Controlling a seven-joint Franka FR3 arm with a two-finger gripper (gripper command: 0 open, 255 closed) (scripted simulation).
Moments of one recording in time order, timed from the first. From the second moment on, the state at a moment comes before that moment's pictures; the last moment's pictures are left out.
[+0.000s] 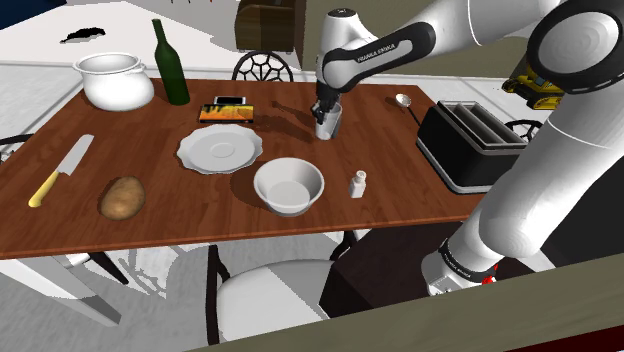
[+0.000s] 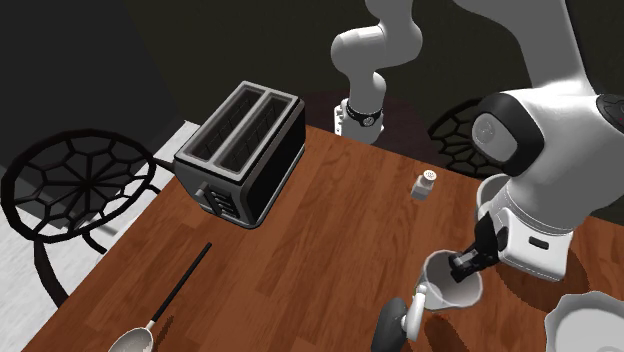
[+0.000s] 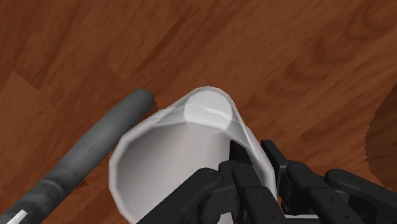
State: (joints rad) arm 0.10 0.07 -0.06 -2.09 -0.15 2.29 -0.04
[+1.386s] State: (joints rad) arm 0.10 0.09 -0.06 -2.11 -0.16 2.34 -0.04
